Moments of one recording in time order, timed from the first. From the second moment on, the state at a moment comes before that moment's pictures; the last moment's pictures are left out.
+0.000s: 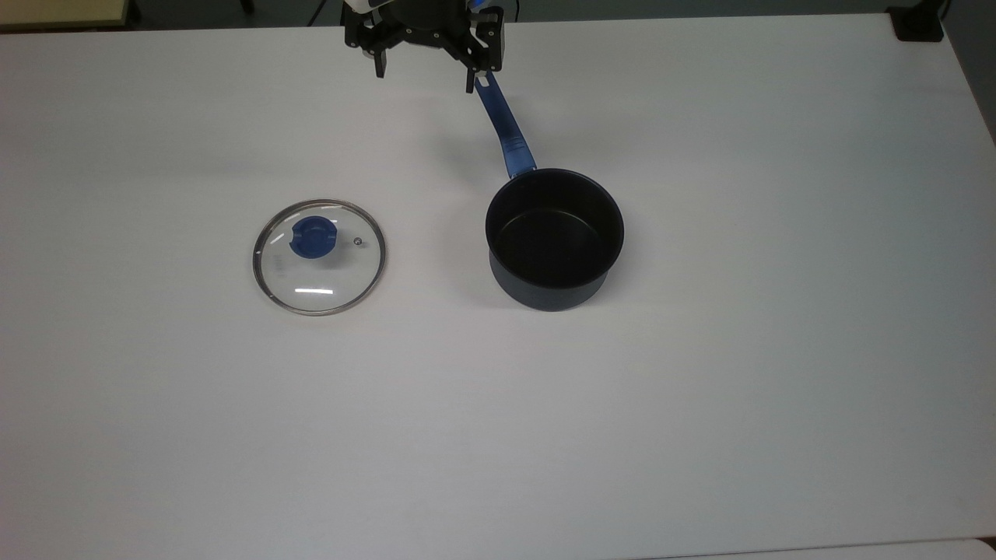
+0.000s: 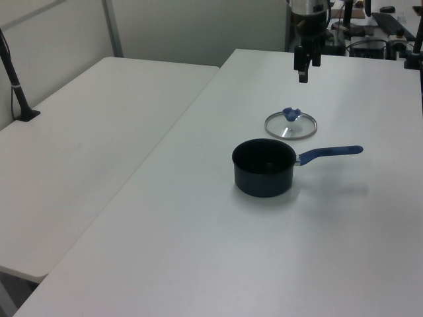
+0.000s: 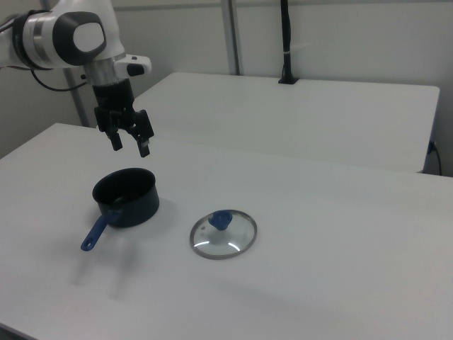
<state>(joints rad) 0.20 0.05 -0.10 -1.68 -0.08 1.67 0.22</state>
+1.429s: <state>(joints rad) 0.06 0.14 -0.11 -1.69 -0.08 1.77 0.04</state>
